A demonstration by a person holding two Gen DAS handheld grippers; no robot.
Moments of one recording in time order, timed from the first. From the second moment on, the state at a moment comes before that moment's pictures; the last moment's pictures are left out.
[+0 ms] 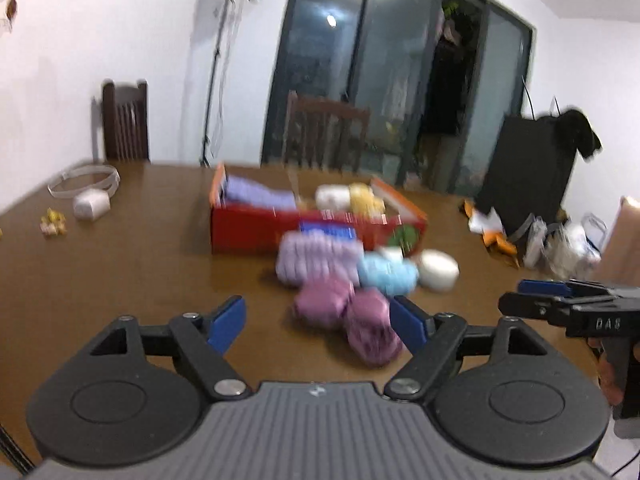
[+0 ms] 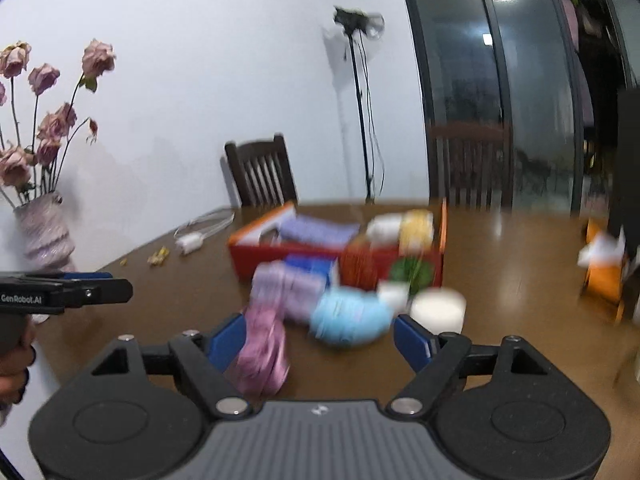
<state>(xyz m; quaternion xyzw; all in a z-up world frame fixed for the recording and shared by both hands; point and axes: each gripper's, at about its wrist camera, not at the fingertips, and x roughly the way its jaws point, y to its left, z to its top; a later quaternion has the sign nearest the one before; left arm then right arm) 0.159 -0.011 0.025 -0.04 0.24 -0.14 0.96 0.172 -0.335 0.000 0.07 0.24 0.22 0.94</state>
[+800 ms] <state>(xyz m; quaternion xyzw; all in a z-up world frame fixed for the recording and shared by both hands) 0.356 -0.005 -0.044 -0.12 0.29 -0.22 0.92 0.353 -0.256 -0.054 0.12 0.29 0.26 0.91</state>
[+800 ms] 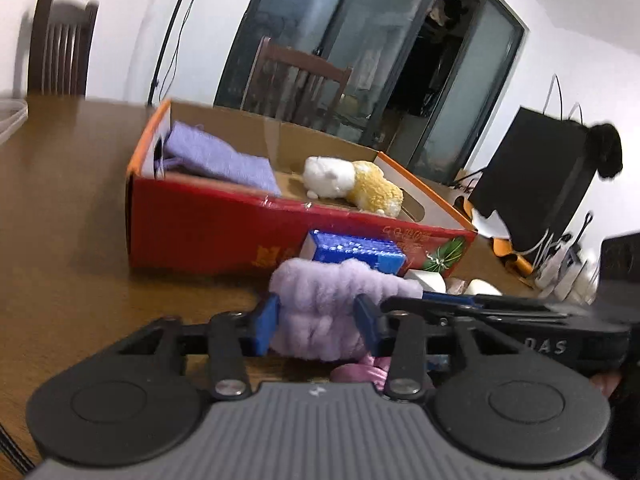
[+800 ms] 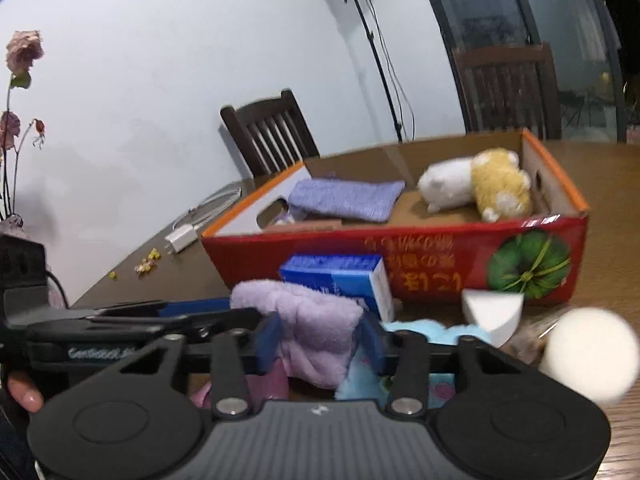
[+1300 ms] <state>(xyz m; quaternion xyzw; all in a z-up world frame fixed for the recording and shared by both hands) 0.302 -0.012 0.023 -0.10 0.16 -0.24 0.95 0.316 -0.258 -0.006 0.09 0.20 0.27 0.94</state>
